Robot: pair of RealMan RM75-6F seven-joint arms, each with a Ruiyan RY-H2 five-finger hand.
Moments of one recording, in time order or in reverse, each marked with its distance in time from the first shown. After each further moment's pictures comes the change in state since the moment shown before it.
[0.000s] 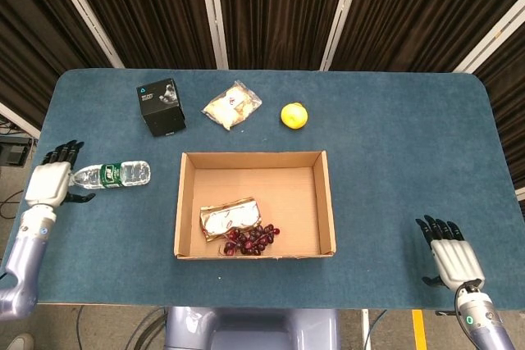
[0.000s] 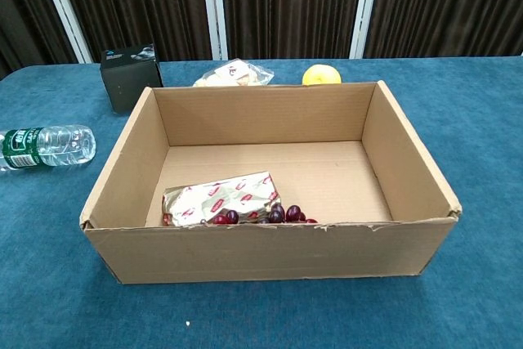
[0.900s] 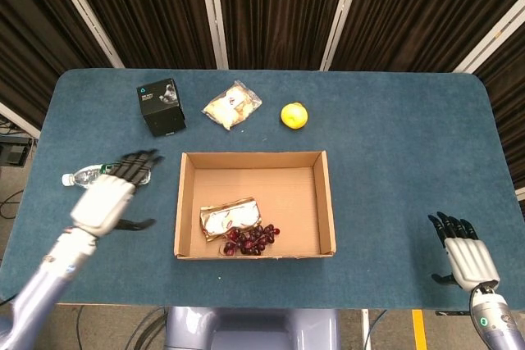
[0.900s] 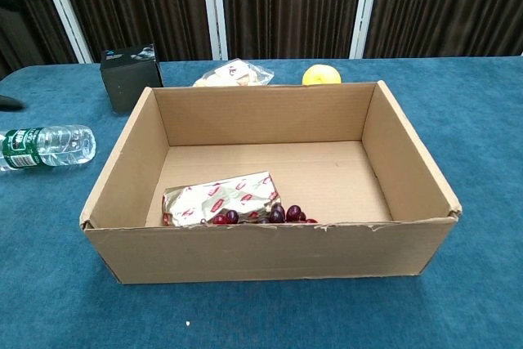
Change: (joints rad) left arm 0.053 0.349 0.050 -0.769 0.334 0.261 0.075; right arm -0.024 0.045 0.003 0.004 -0.041 0.036 0.092
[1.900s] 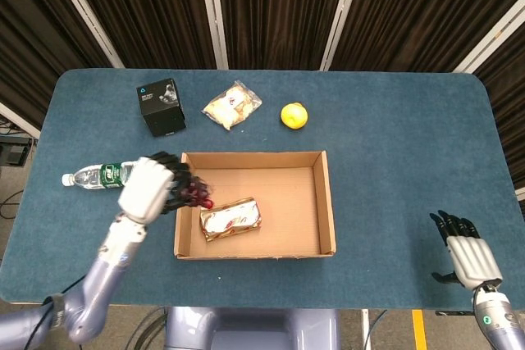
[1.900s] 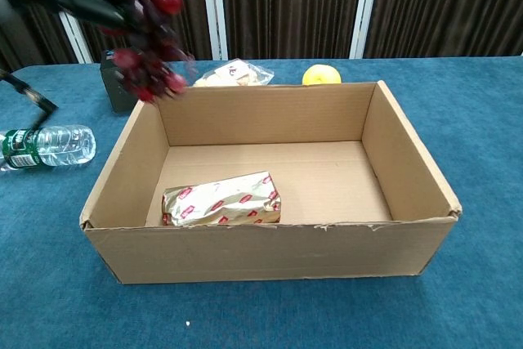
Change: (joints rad) left arm -0.149 -0.457 -0.158 0.179 0.102 0.077 0.157; right arm 0.003 0.027 0.012 0.005 -0.003 -0.007 0.072
